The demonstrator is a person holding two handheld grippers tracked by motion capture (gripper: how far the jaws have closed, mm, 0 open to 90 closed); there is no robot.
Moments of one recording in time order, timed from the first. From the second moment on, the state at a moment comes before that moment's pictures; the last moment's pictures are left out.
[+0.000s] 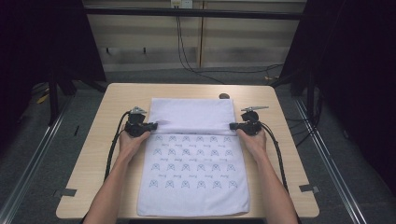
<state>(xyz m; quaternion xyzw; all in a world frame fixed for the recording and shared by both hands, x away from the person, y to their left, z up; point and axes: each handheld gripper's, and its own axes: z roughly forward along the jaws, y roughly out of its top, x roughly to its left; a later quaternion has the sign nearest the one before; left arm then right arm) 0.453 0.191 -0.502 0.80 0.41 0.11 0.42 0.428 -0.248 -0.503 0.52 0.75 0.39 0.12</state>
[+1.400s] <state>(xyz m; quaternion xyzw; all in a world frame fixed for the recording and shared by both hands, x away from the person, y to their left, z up) 0.337 0.243 -0.318 0.75 0.29 0.12 0.58 0.338 -0.264 -0.294 0.33 0.74 0.55 0.18</state>
